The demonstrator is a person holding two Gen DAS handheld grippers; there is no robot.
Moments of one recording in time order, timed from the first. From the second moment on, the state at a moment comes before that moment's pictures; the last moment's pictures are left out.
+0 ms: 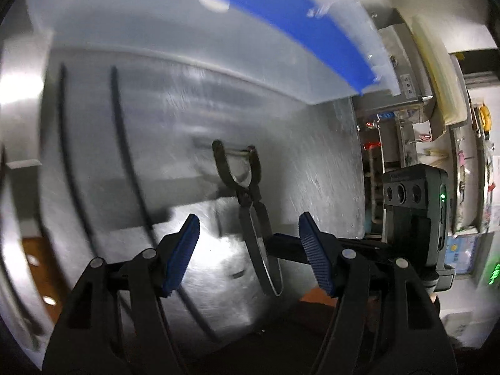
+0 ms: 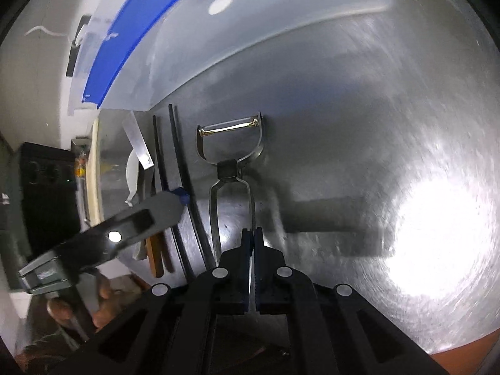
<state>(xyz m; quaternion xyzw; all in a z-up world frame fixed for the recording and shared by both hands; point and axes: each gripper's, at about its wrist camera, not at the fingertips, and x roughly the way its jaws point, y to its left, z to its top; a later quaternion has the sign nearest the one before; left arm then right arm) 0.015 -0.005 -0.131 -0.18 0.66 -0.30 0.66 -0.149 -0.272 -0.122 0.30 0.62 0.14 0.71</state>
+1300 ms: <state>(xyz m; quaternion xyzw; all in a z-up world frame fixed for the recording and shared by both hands) 0.015 -0.022 -0.160 -0.22 0.69 -0.32 0.61 -0.150 -0.213 -0.105 0.13 0.61 0.15 0.77</state>
